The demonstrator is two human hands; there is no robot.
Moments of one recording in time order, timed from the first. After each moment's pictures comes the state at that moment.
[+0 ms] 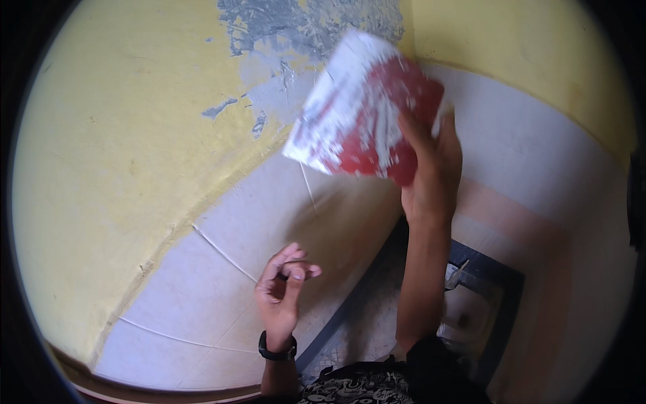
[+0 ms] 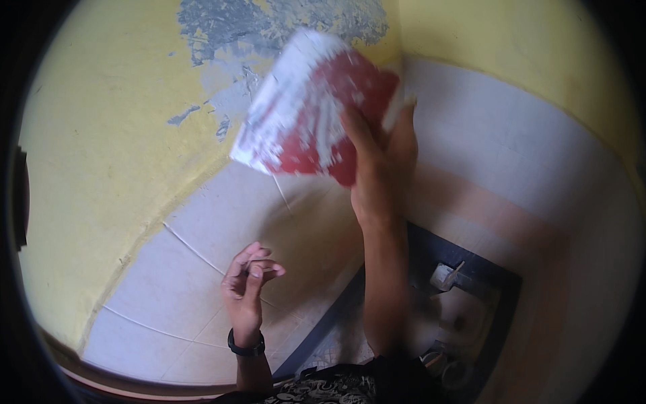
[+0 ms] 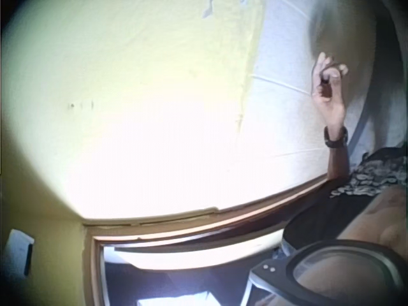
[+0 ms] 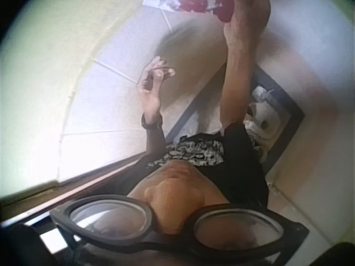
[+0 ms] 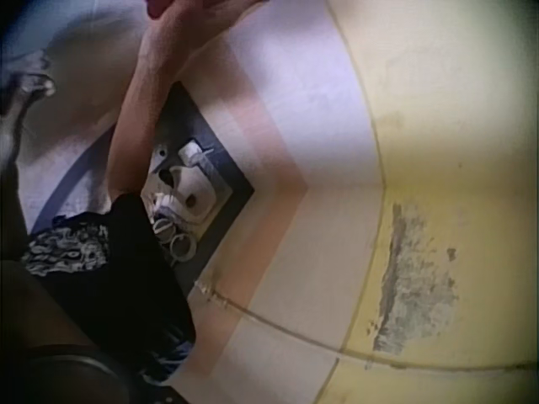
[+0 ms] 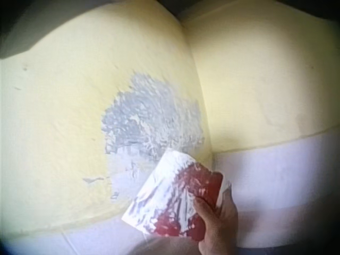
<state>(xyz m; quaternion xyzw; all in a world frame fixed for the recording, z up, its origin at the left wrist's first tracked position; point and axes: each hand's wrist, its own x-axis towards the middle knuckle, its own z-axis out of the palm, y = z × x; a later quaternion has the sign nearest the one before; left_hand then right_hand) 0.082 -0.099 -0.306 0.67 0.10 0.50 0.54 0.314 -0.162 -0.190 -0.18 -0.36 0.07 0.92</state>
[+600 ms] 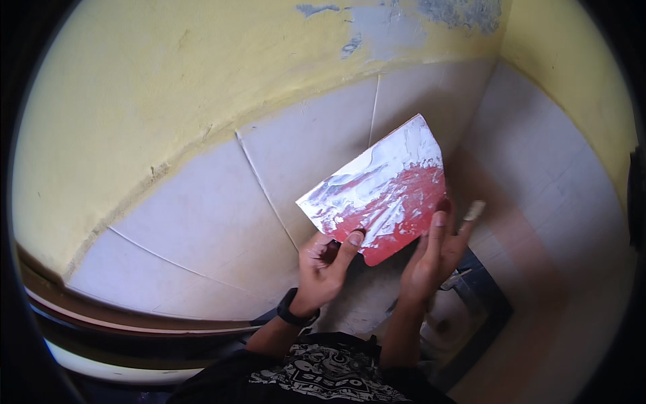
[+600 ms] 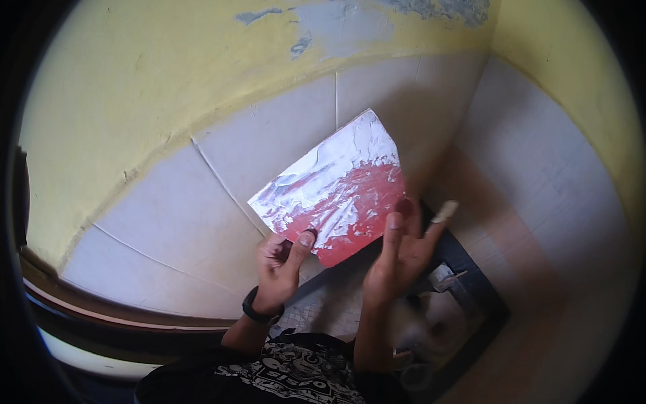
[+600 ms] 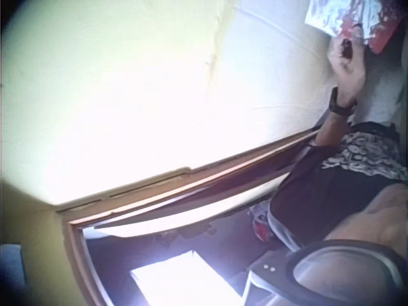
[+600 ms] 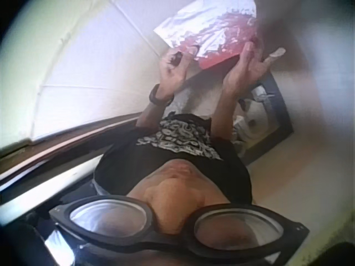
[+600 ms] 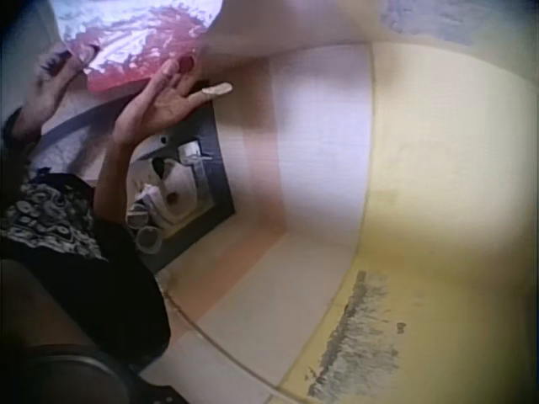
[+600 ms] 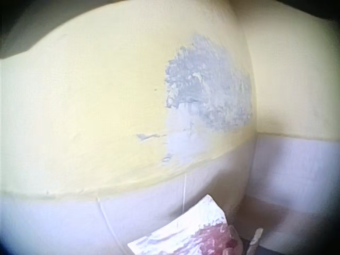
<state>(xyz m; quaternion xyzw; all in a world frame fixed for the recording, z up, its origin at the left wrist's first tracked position) 0.095 -0.141 -0.344 0.59 0.18 0.54 0.57 0.237 -0.178 -0.329 -0.32 -0.28 0.14 0.89</state>
